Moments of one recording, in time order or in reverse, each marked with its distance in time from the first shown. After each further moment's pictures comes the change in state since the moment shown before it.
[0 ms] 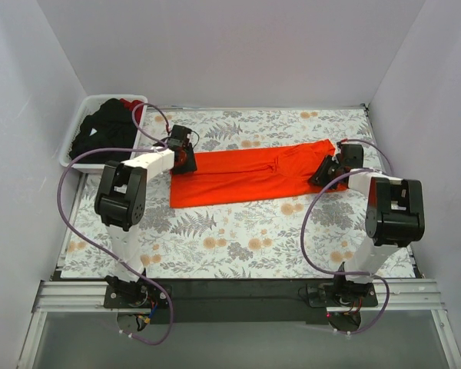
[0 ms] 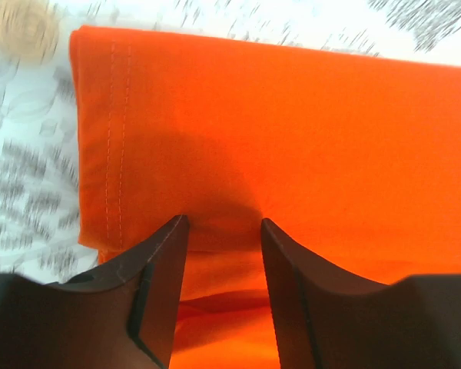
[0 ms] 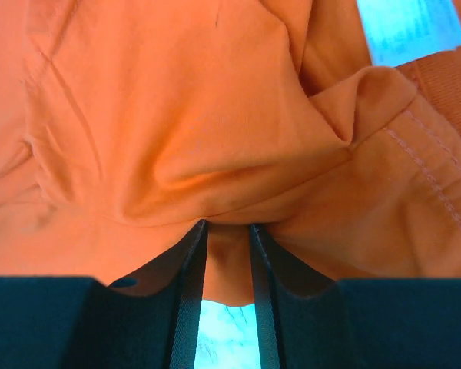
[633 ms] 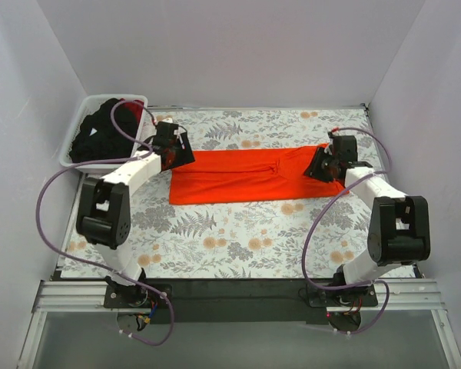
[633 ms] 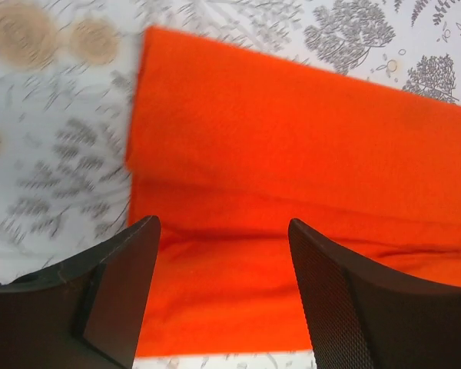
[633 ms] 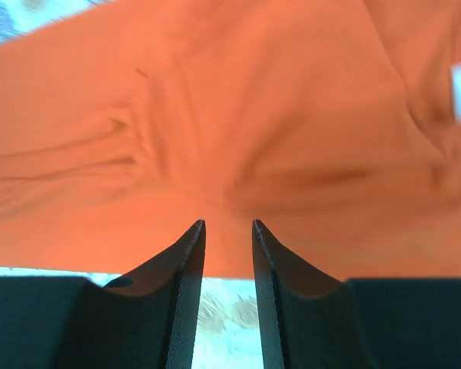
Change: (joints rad) left arm 0.049 -0.320 -0.206 0.060 0.035 -0.071; right arm 0.138 -0.141 0.109 -0.138 0.089 -0.058
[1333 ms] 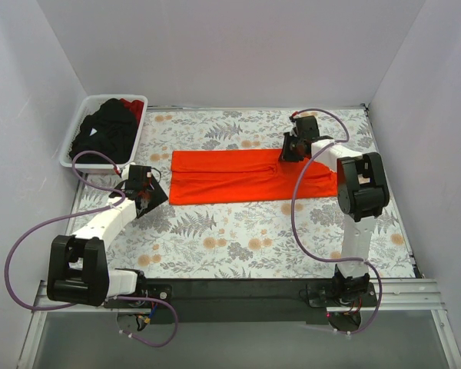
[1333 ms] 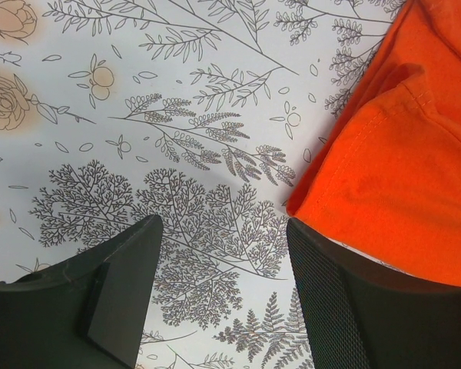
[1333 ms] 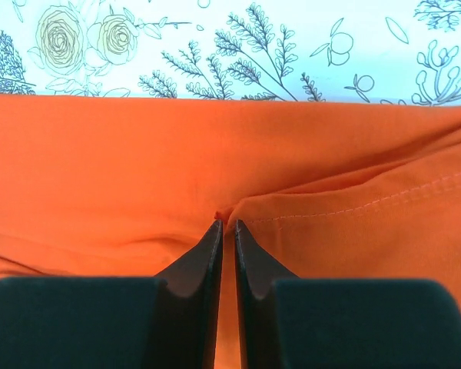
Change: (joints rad) left arm 0.122 -0.406 -0.488 -0.063 -0.101 -0.157; right arm 0.145 0.479 0.422 -0.001 0.026 -0.064
